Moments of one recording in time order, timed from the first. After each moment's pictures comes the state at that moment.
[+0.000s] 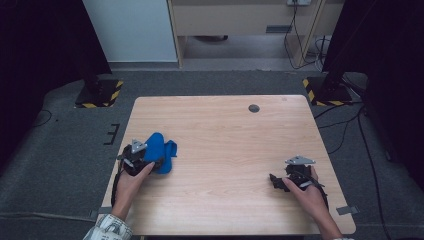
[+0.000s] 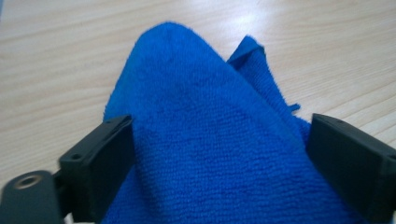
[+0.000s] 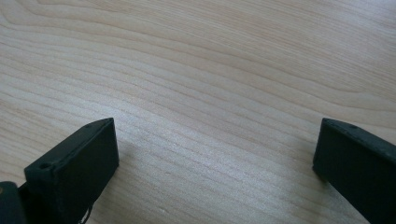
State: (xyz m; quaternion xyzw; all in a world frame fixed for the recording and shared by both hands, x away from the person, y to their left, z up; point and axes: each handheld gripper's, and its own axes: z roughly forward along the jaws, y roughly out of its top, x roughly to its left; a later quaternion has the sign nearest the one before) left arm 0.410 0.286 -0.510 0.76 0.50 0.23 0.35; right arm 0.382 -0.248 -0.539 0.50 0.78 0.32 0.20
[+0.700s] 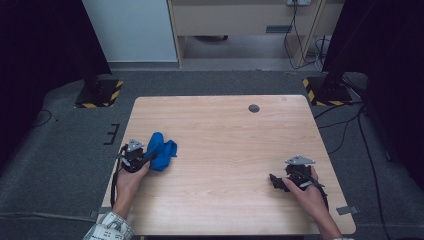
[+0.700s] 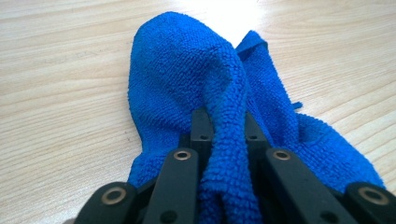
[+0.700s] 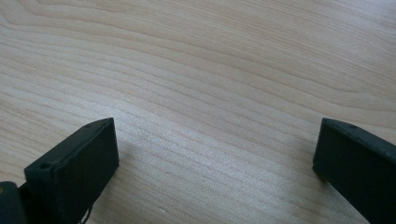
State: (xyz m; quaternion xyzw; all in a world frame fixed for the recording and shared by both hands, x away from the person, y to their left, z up) left arm 0.415 0.297 -0.512 0.75 0.50 0.21 0.38; right arm 0.382 -0.248 -0.539 0.50 0.78 0.32 0.20
